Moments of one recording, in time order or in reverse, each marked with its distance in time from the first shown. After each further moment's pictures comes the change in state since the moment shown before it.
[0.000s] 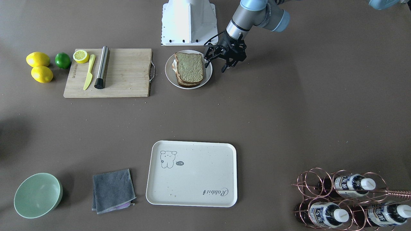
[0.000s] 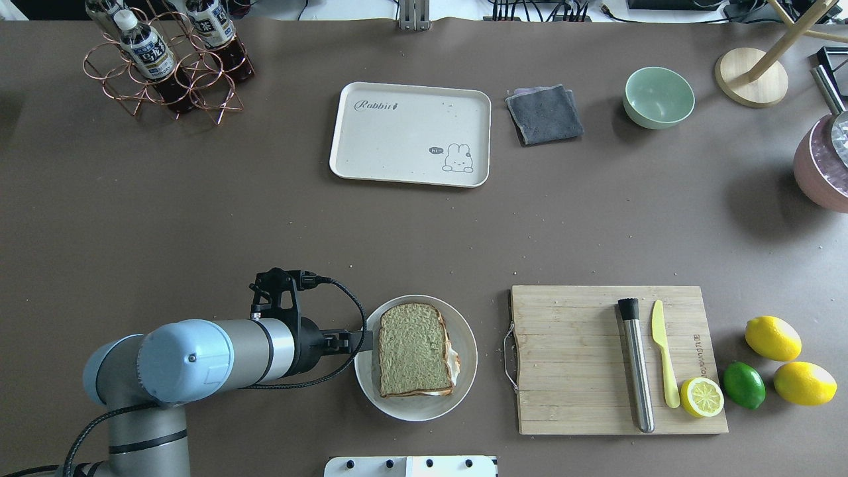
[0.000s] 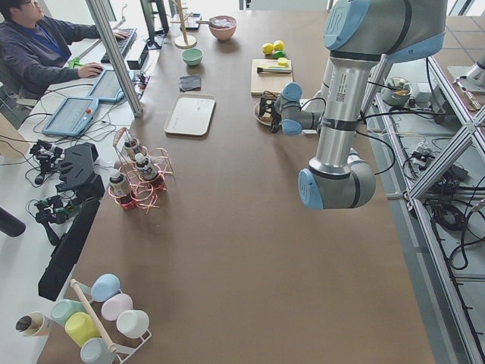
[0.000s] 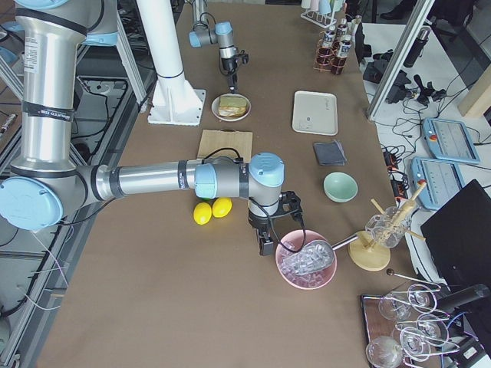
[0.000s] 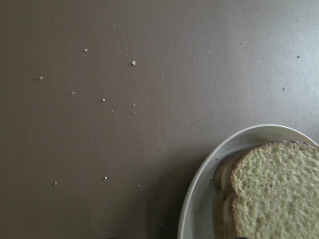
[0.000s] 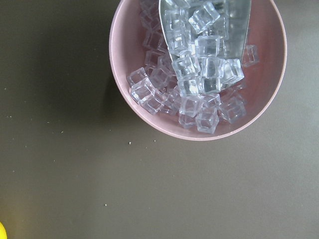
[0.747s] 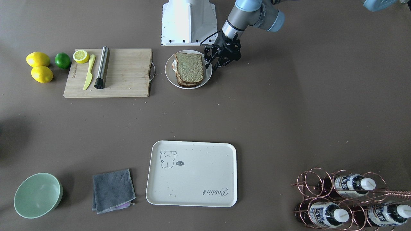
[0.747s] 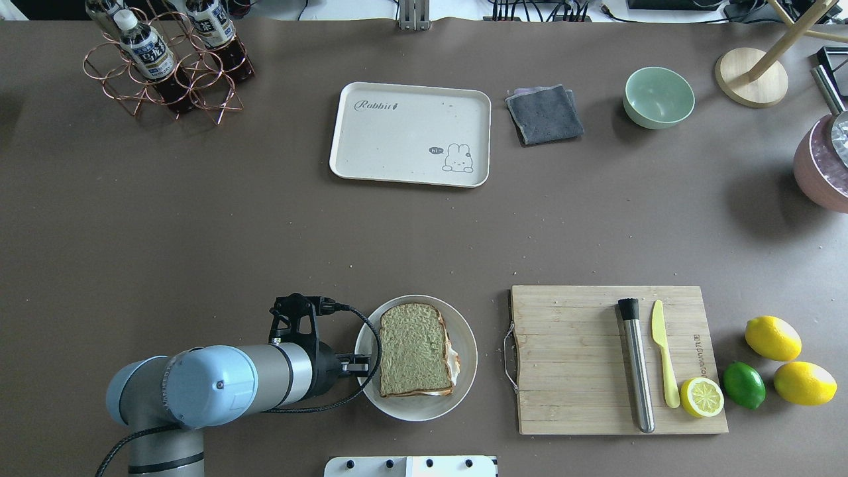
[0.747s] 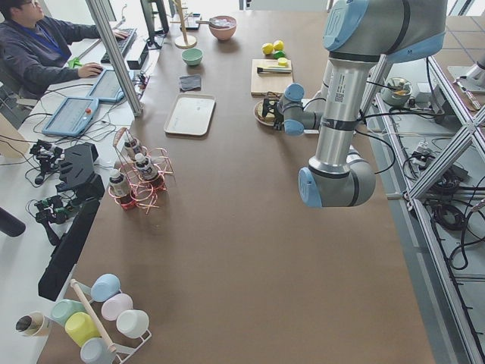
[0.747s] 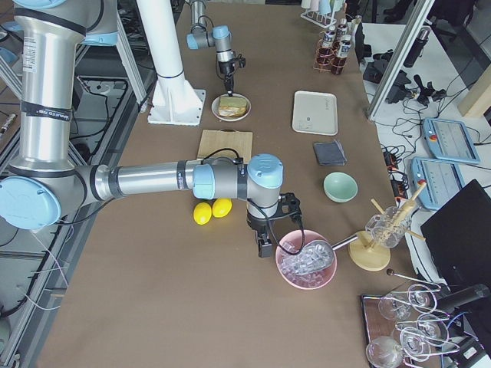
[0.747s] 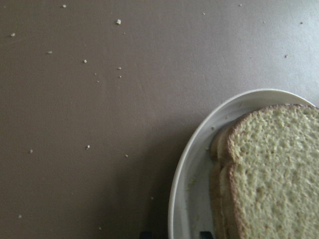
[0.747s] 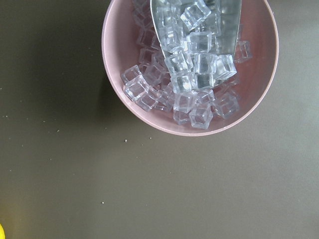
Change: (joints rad) left arm 0.022 -0.022 0.025 0.001 0.005 0.002; right arm 0.014 -0.004 0.000 -0.007 0.000 -0.001
